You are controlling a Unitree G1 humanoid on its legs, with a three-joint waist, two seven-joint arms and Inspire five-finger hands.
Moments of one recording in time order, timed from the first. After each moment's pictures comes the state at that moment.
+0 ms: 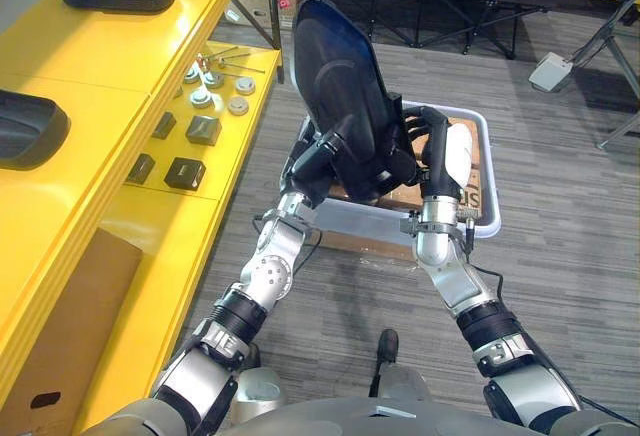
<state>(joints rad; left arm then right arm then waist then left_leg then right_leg) -0.41 0.12 -0.44 0.31 -1.16 -0.24 0.03 -0.34 -0.24 0.27 0.35 -0.43 -0.20 -0.68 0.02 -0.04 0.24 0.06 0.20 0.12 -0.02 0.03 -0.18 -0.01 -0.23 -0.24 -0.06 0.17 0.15</state>
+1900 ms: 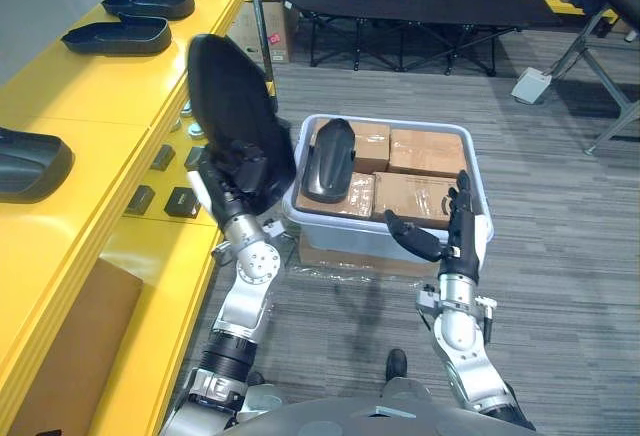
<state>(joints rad) -0.15 0.03 -0.16 0.11 -0.06 -0.19 0.82 0.18 -0.15 0.16 0.10 -0.02 -0.36 -0.48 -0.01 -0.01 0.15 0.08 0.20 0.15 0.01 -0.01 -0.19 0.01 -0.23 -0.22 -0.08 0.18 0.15</state>
